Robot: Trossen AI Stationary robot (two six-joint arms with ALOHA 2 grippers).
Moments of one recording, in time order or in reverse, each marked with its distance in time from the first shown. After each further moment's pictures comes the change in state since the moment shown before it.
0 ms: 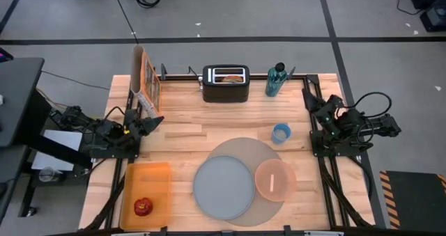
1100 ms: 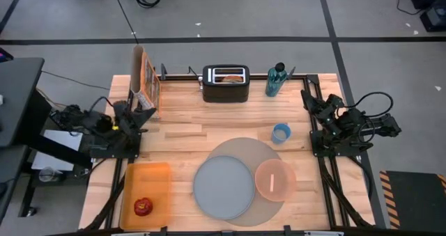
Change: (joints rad) left arm -0.008 0.000 0.261 -0.296 0.003 0.171; right arm 0.000 0.006 0.028 -0.040 -0.118 0.010
